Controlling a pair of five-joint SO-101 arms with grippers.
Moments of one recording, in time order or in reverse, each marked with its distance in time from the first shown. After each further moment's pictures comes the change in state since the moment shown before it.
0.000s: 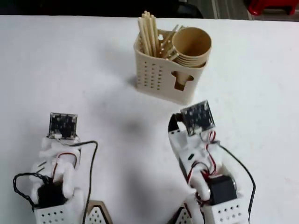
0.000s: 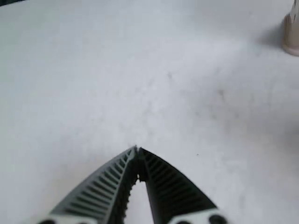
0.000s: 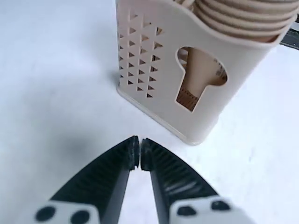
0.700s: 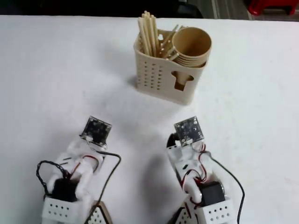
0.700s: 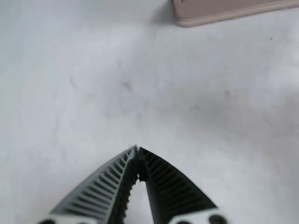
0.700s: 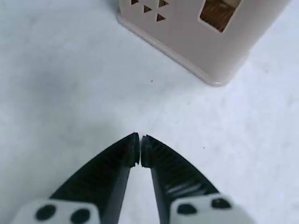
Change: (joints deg) left arm 20.3 0.7 8.9 -4.7 0.4; right arm 0.1 -18.6 27.3 0.5 0.0
